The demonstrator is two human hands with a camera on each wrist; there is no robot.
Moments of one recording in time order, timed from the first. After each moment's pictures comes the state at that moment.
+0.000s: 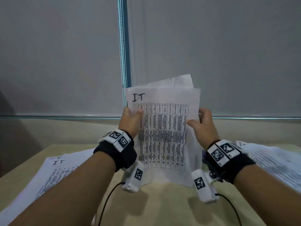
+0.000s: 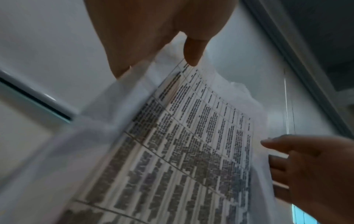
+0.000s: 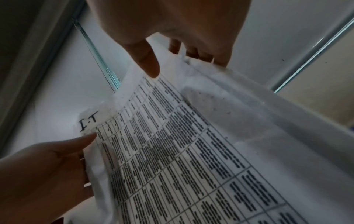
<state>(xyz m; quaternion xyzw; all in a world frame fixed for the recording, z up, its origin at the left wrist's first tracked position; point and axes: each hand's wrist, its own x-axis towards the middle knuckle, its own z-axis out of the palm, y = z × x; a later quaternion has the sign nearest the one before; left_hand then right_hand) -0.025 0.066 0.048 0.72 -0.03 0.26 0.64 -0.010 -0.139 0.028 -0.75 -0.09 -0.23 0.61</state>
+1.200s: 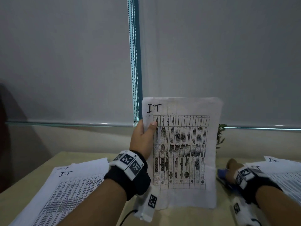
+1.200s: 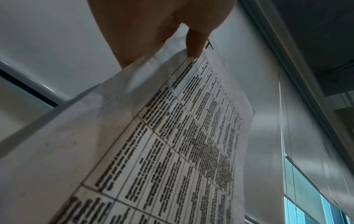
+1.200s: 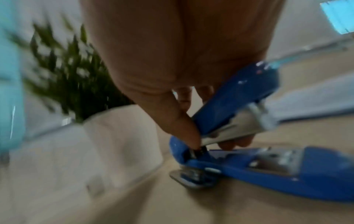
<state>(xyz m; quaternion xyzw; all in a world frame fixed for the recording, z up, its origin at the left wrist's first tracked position) -0.001 0.067 0.036 0.72 -0.03 0.26 0.65 0.072 -0.200 -0.052 -0.98 0.09 0.01 0.16</state>
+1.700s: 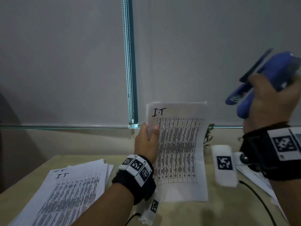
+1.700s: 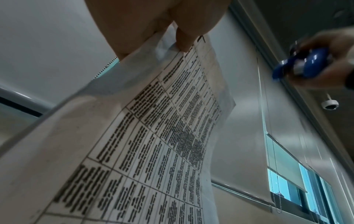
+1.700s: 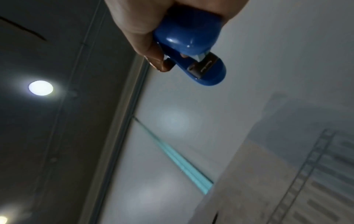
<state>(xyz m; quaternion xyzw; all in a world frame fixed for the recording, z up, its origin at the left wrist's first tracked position) -0.023 0.045 0.026 0.75 -0.09 0.32 0.57 -0.030 -0.170 0.128 -0.43 -0.08 -0.52 0.74</state>
